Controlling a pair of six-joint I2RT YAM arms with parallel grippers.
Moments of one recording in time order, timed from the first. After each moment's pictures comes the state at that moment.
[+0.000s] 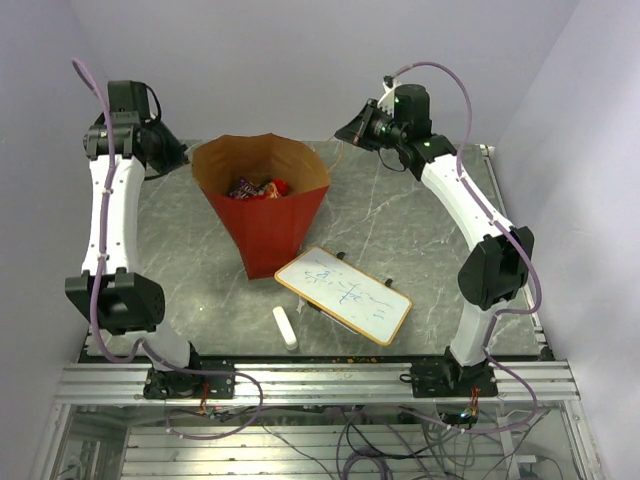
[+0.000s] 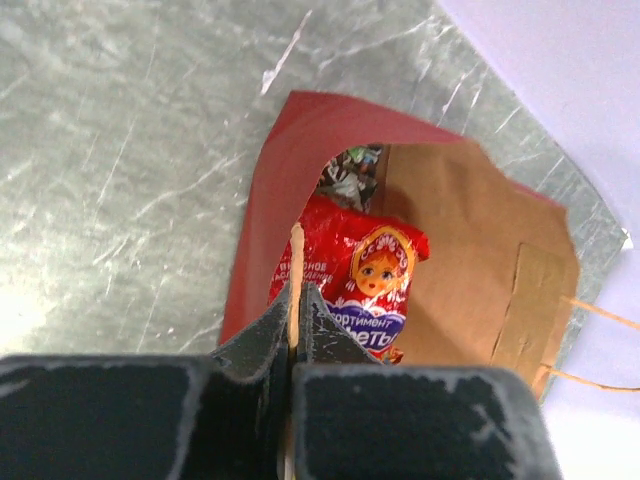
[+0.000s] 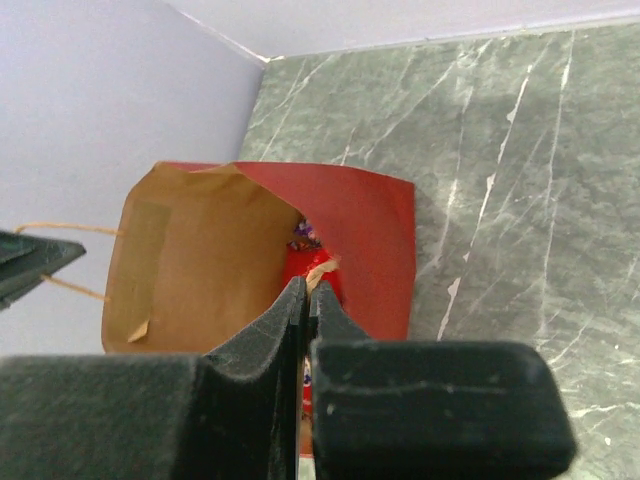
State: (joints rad) left arm 0.08 1.61 1.87 -1.05 0.07 -0.66; right arm 0.36 1.87 1.82 -0.27 -0.36 0.65
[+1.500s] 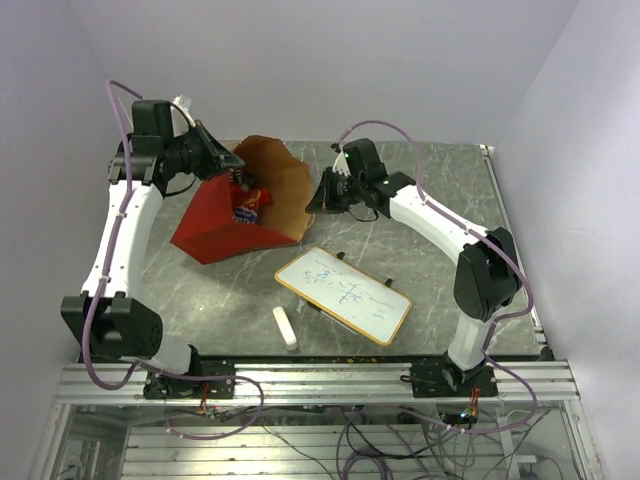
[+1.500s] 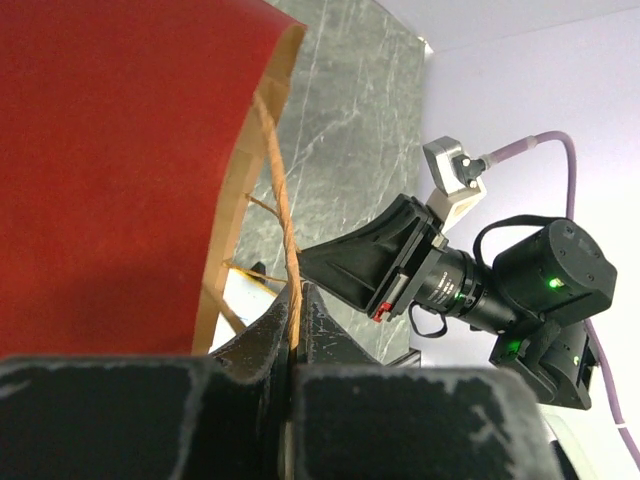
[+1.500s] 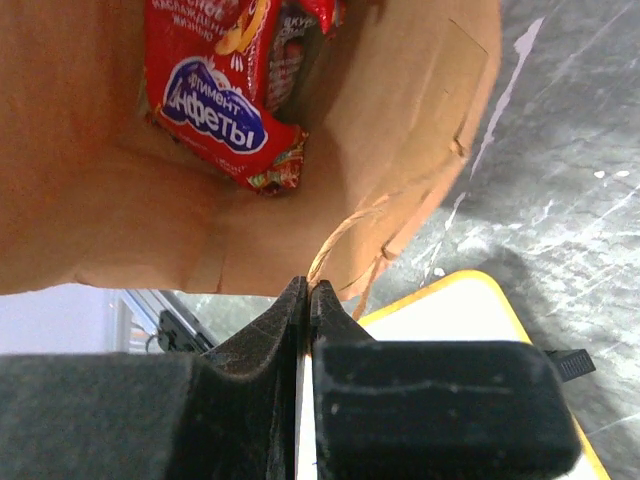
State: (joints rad) left arm -0.04 1.49 1.63 -0.70 0.55 -0.72; right arm 0.57 1.83 1.54 -0.38 -0.38 0.63
